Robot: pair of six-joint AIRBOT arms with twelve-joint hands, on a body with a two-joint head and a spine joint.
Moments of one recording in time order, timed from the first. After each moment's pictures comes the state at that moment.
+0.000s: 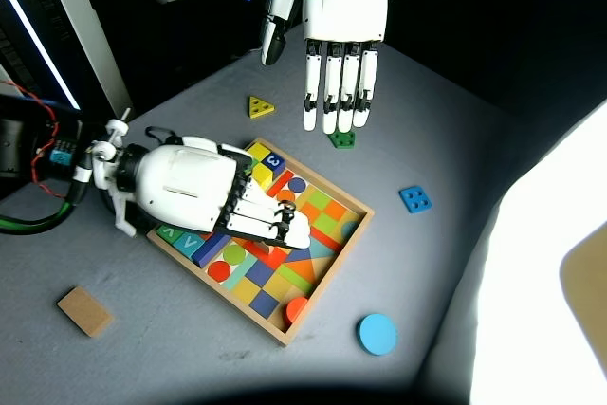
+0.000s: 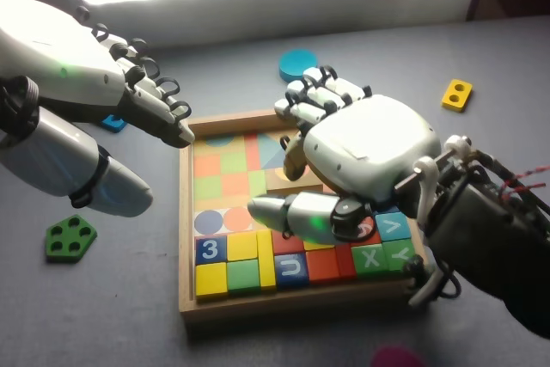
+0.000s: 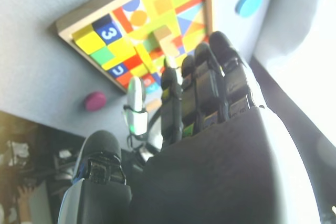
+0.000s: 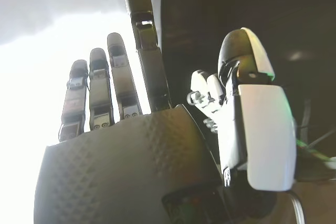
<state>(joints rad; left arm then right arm) -0.05 -0.76 0.97 2.90 -0.81 -1.59 -0.49 -1.35 0.99 0.84 0.73 -1.88</state>
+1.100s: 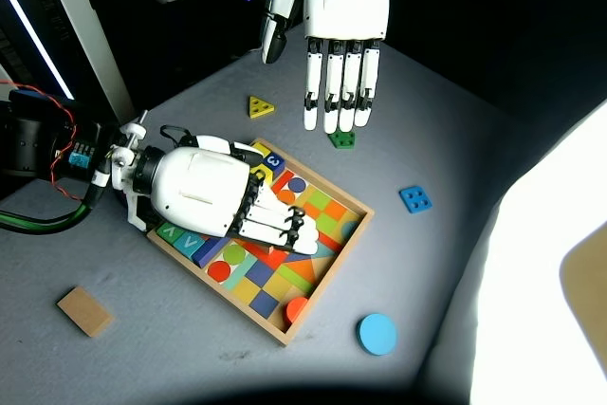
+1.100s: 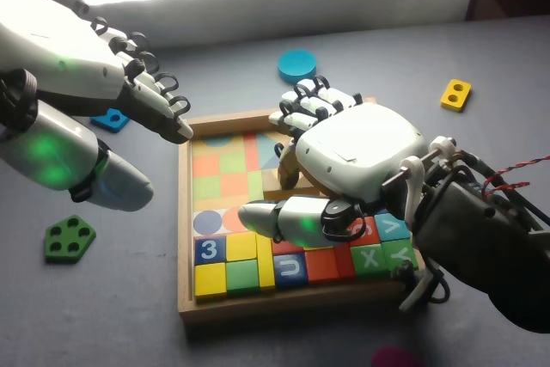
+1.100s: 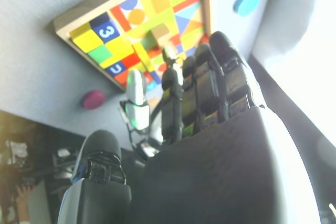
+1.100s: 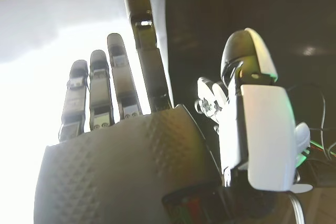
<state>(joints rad) -0.06 -0.76 0.98 2.91 -0.82 -1.59 -0.49 -1.38 1.03 0.86 0.69 -1.86</state>
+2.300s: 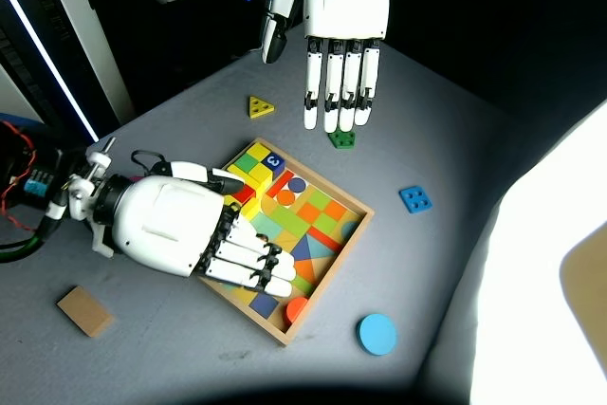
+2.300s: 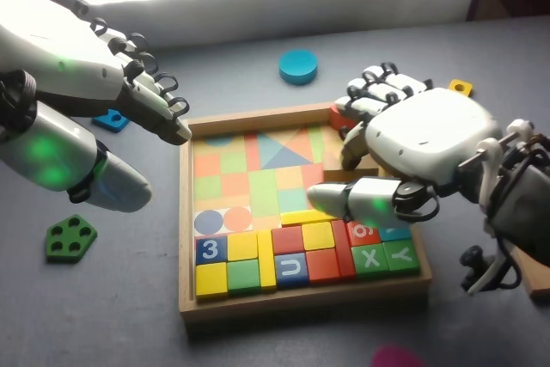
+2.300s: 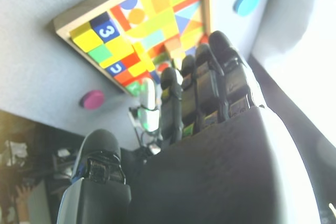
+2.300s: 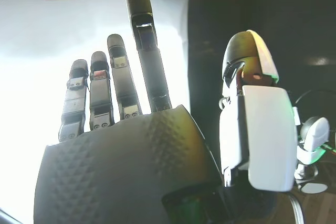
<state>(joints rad) -0.06 -0.76 0.98 2.91 -0.82 -1.59 -0.54 -1.24 1.01 0.85 0.67 -1.84</state>
